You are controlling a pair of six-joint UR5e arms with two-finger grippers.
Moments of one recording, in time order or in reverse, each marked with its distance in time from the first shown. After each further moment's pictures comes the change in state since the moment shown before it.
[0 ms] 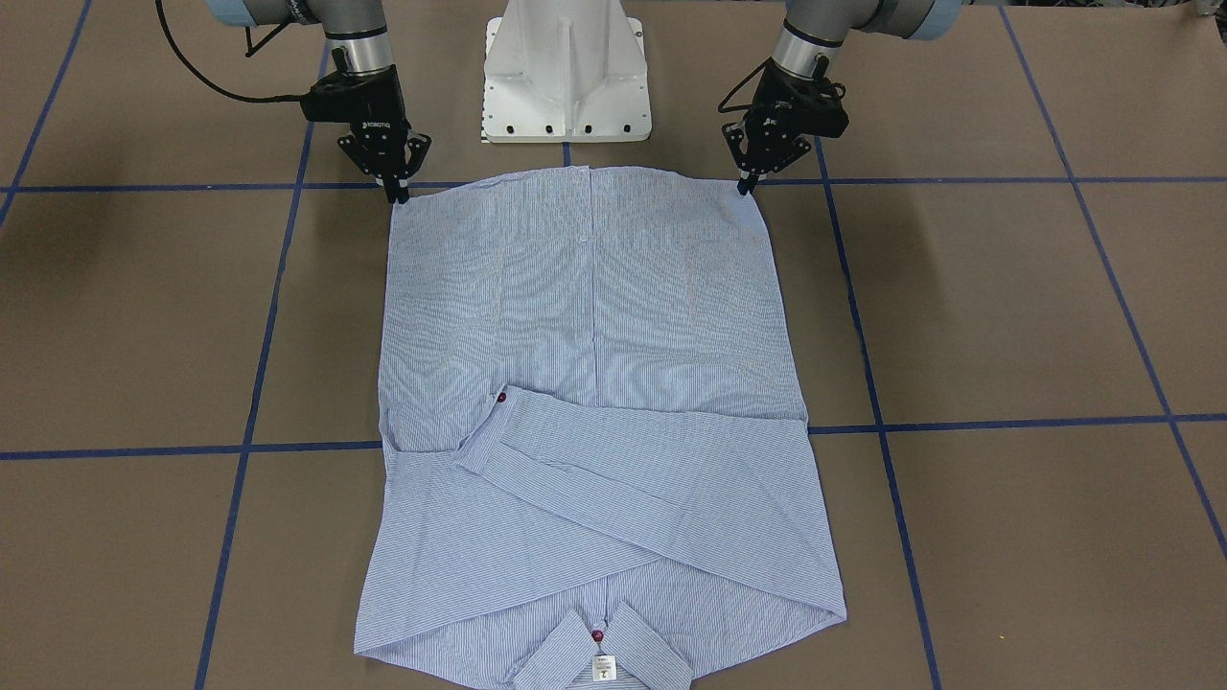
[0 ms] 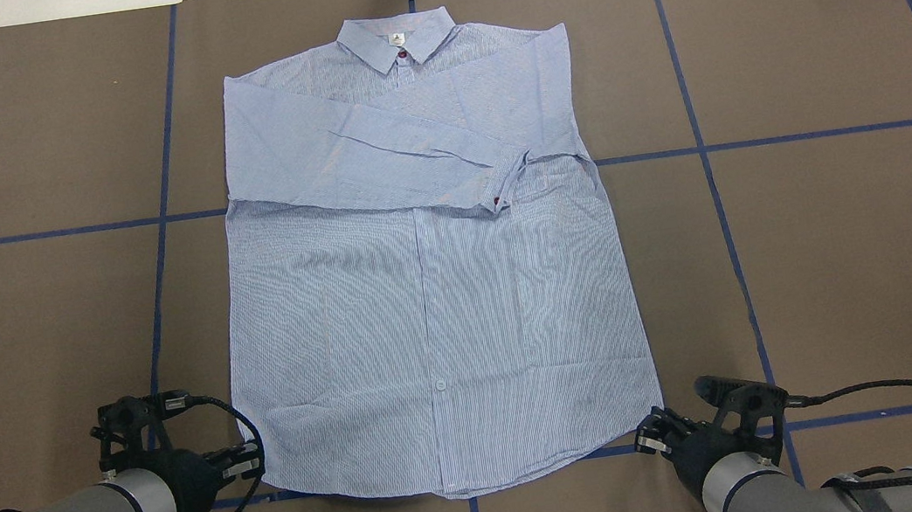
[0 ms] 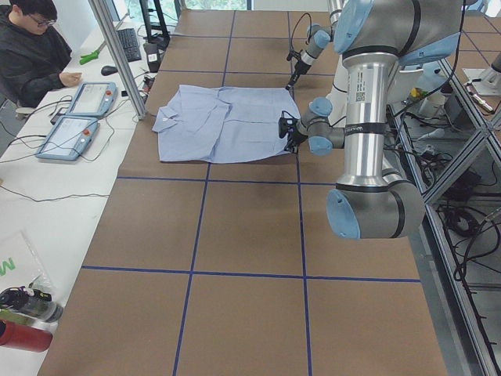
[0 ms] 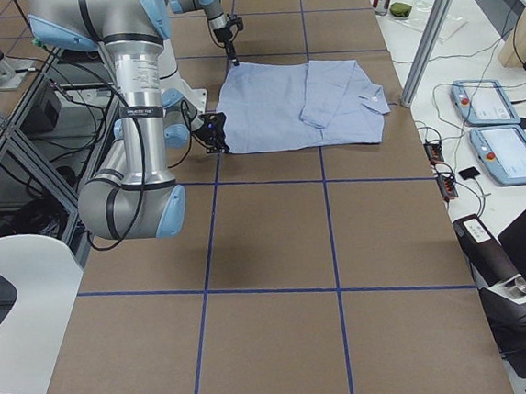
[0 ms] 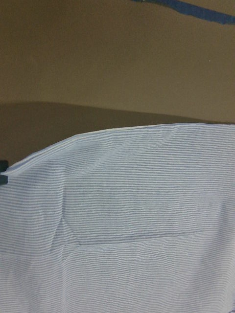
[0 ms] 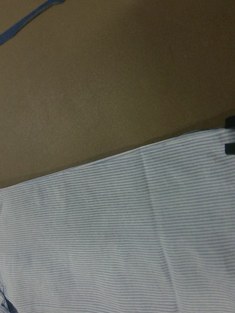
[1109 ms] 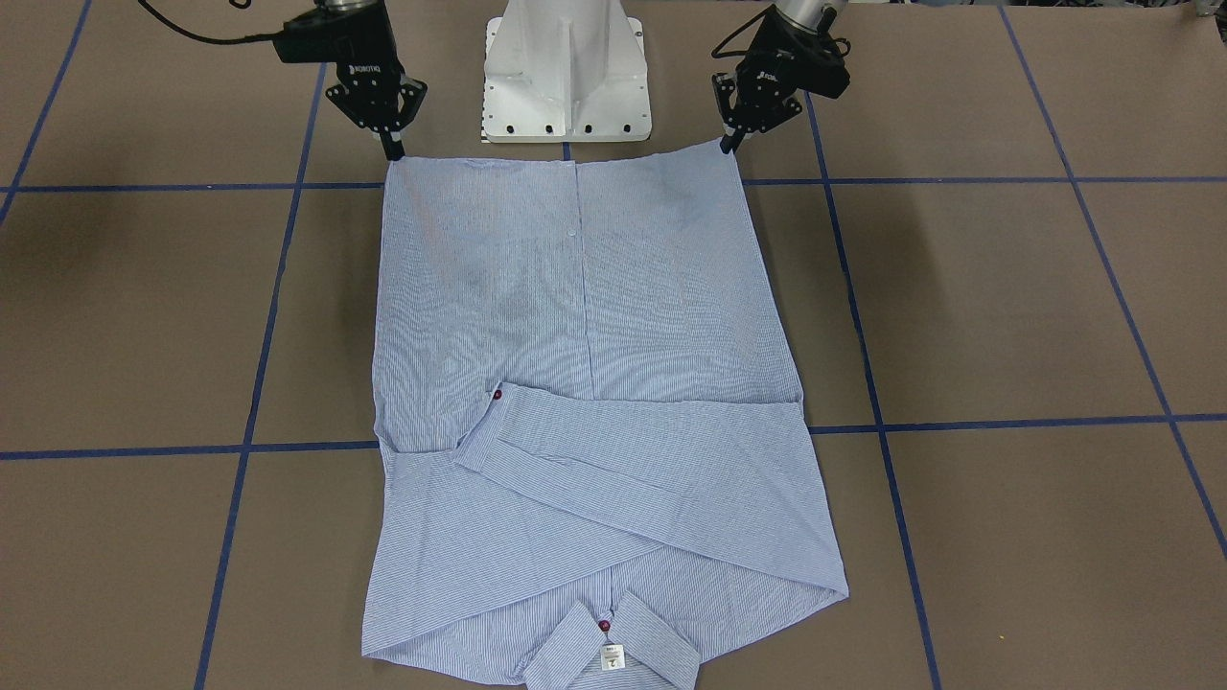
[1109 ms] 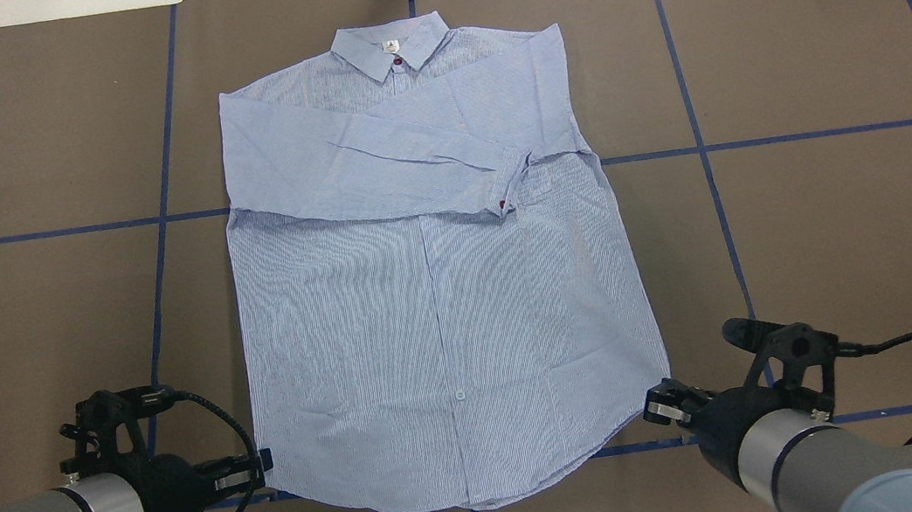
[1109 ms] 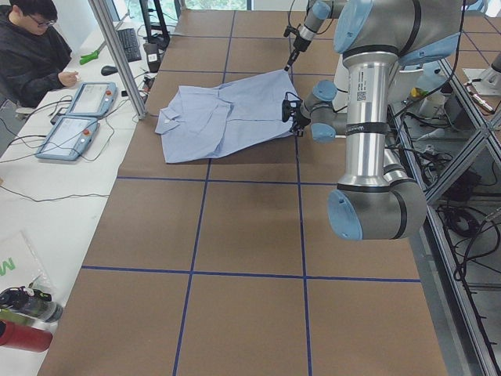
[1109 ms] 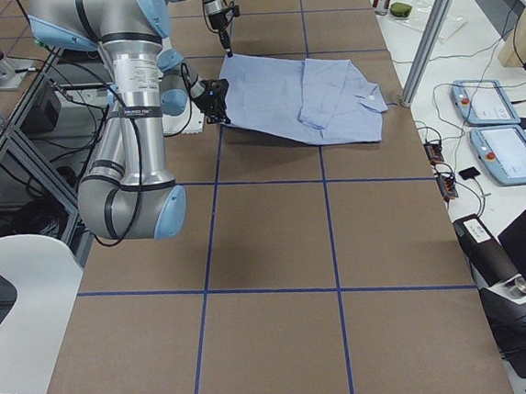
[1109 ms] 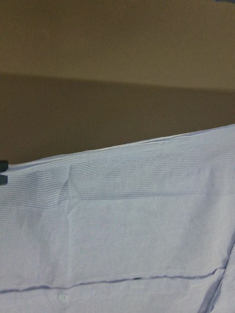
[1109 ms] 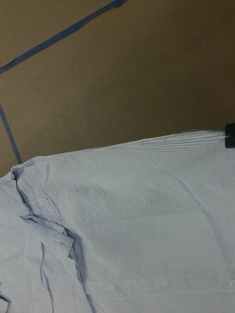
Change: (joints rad) left arm -0.012 0.024 -0.187 0.004 -0.105 0.008; right arm 0.073 0.011 0.403 -0.329 0.139 -0.047
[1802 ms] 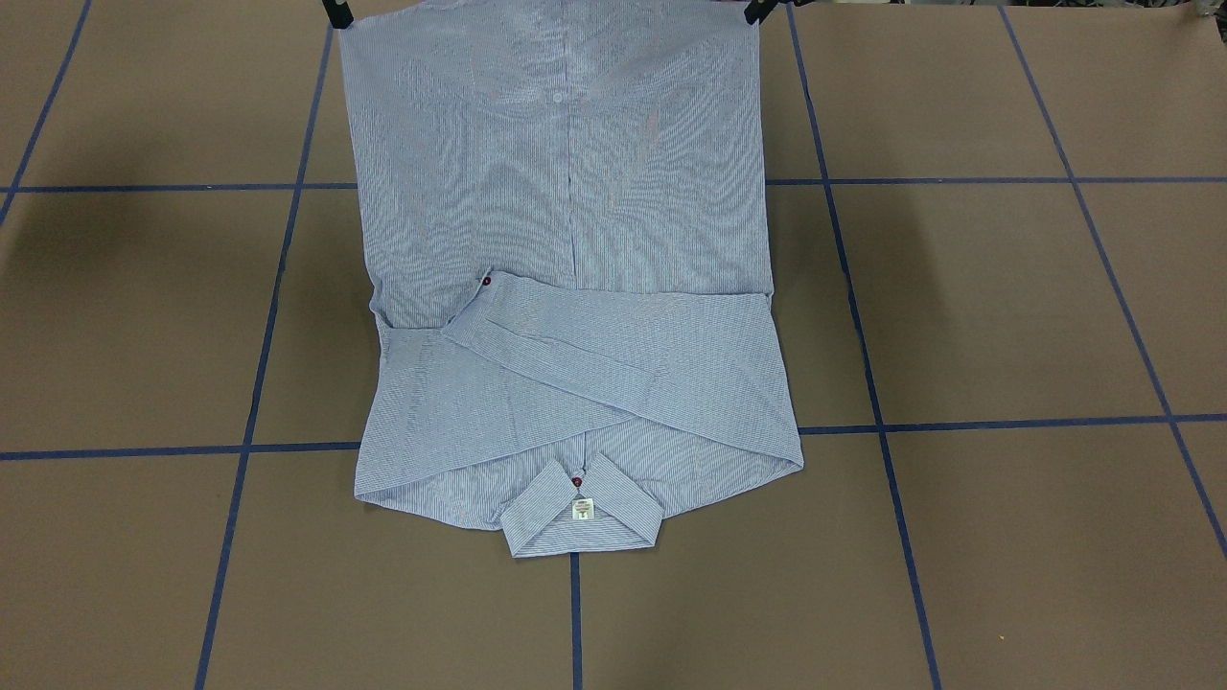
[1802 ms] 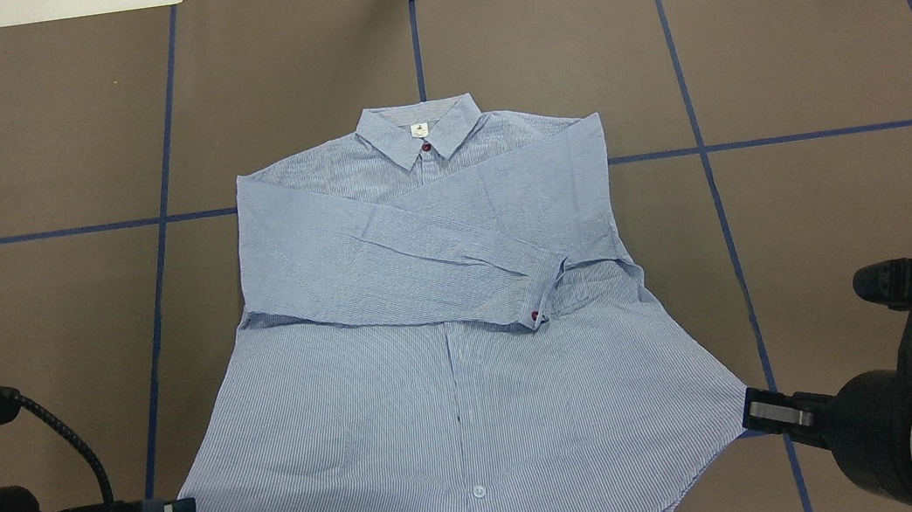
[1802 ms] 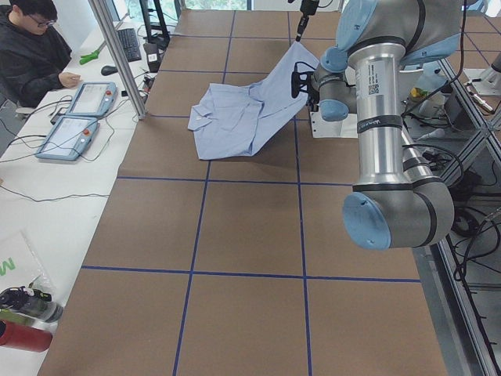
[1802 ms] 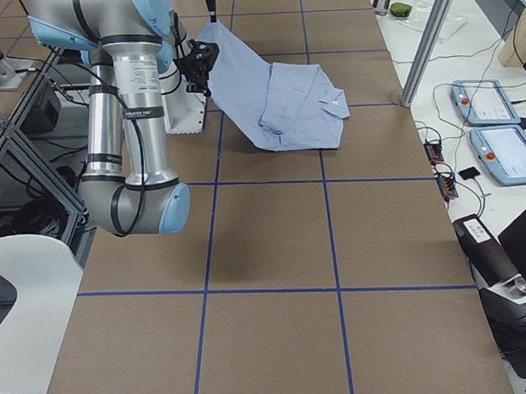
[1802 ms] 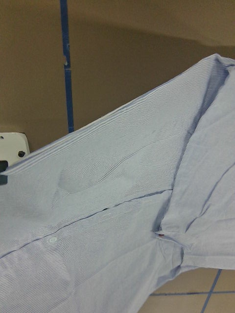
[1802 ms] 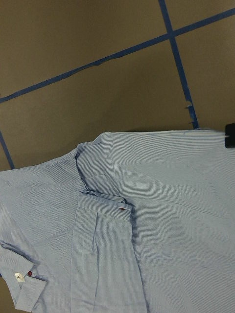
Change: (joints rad) left arm -0.120 0.127 -0.282 0.071 -0.257 0.003; right arm 0.080 0.095 0.284 -0.371 0.216 -0.031
